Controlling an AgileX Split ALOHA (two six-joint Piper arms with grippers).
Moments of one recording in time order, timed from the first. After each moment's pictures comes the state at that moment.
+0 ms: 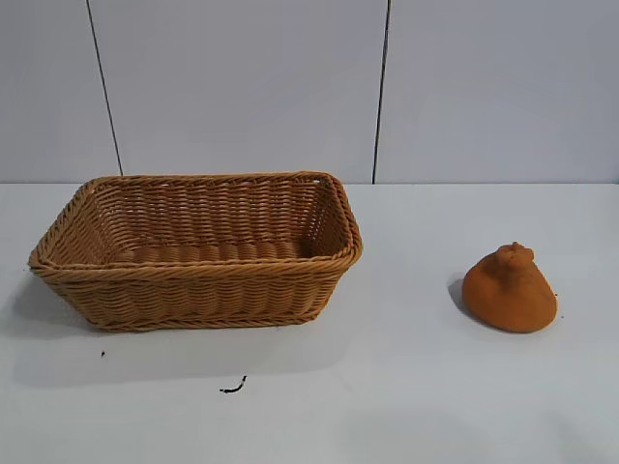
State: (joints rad) left arm -0.03 -0.01 -0.50 0.01 1.06 -0.04; right arm 0.03 0.00 -0.49 0.06 1.02 -0.08
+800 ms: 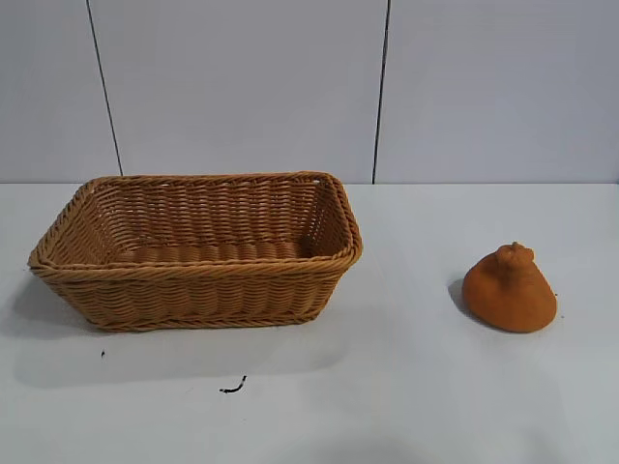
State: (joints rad) left arm -0.03 -0.01 -0.50 0.01 1.06 -0.04; right arm 0.03 0.52 -0.79 0.02 1.02 -0.03
